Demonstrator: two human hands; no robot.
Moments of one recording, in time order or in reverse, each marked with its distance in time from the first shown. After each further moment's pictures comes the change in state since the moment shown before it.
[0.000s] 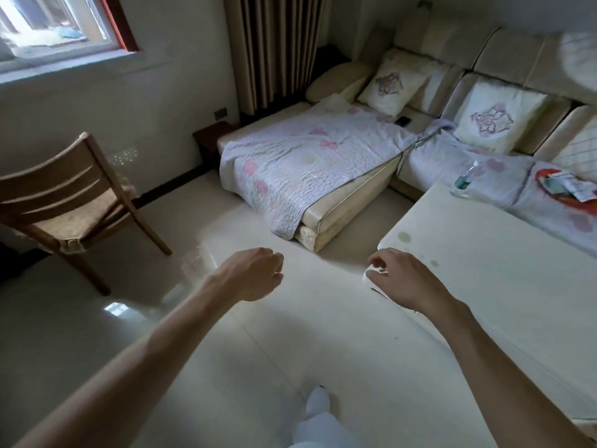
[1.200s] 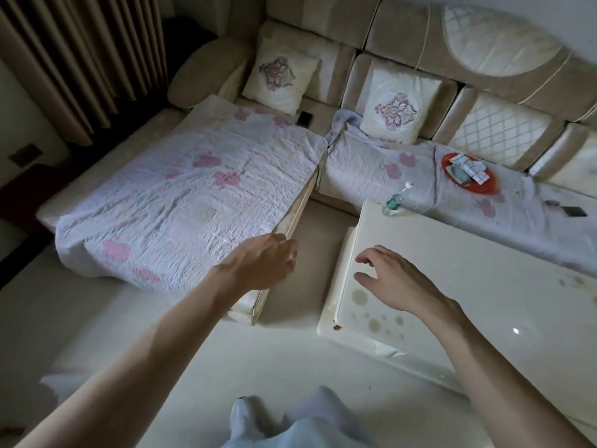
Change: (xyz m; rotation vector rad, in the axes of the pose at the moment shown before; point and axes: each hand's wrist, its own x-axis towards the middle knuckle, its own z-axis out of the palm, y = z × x) left_hand 0.597 -0.067 -0.156 -0.131 0.000 0.549; right_hand 0.456 0.118 -0.139 -0.044 0.012 0.366
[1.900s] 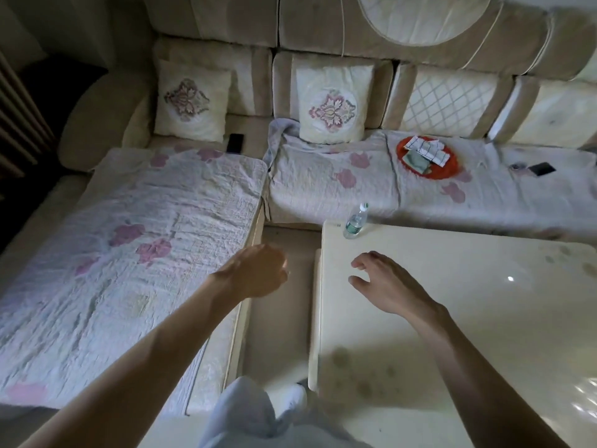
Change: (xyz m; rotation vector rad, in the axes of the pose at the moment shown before) left_hand 0.345 0.028 -0.026 0.130 -0.213 0.139; right_hand 0.196 0.205 -0.066 0.176 0.083 0.239
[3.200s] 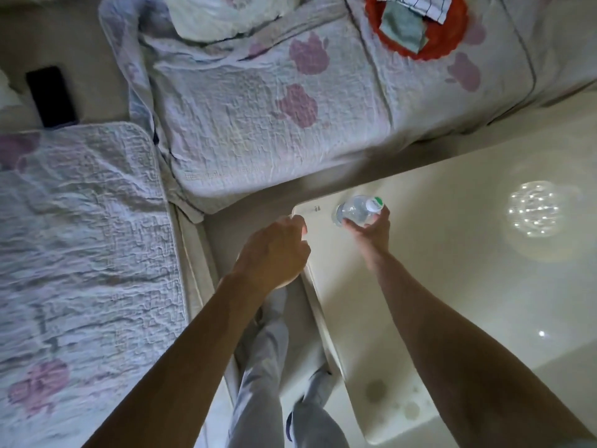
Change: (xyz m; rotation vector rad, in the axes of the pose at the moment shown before) left_hand 0.484 -0.096 0.088 -0.272 -0.326 0.099; right_hand 0.434 0.221 0.189 0.876 0.440 1.082
